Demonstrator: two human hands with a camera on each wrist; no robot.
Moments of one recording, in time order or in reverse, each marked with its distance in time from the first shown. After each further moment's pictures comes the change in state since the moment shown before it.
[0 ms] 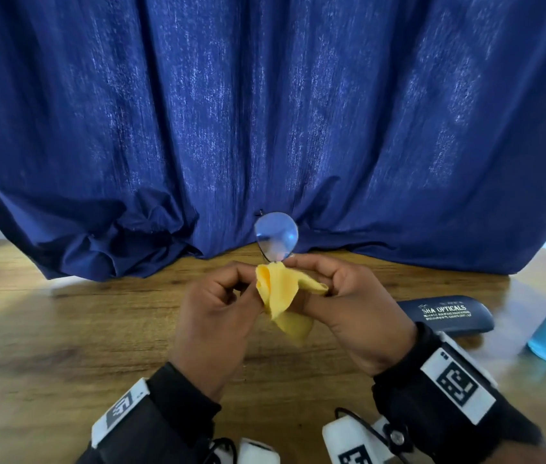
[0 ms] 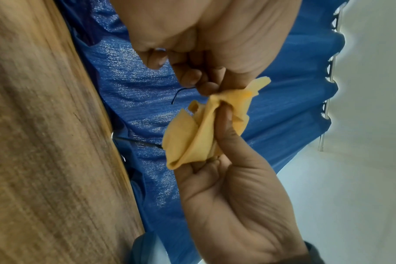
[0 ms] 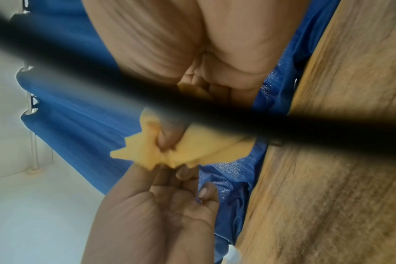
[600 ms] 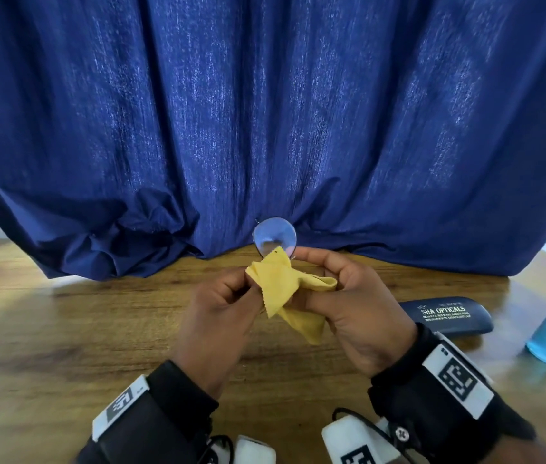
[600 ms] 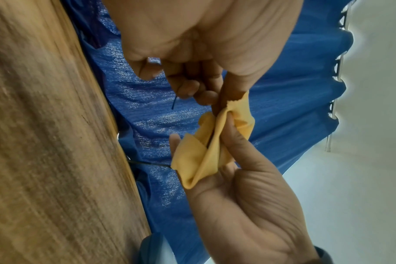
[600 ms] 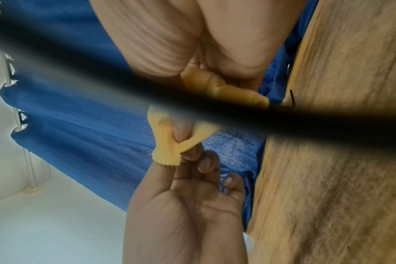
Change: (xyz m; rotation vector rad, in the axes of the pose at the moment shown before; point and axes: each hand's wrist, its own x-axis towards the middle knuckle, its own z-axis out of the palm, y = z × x) left_hand 0.001 -0.004 0.000 0.002 -0.055 -0.122; right_hand 0.001 0.000 -0.003 0.114 0.018 0.022
